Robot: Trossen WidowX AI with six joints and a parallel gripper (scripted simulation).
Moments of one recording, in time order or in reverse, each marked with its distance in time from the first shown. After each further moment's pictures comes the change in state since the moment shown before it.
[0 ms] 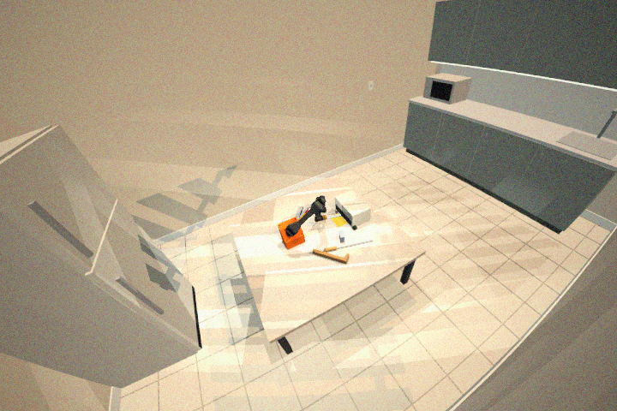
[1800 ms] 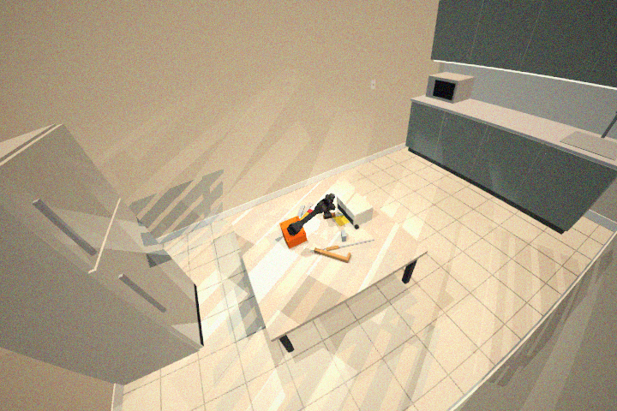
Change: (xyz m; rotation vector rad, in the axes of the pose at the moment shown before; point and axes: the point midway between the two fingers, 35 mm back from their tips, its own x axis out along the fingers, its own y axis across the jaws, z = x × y) arm 0.000 0.001 0.066 0.003 -0.002 -0.001
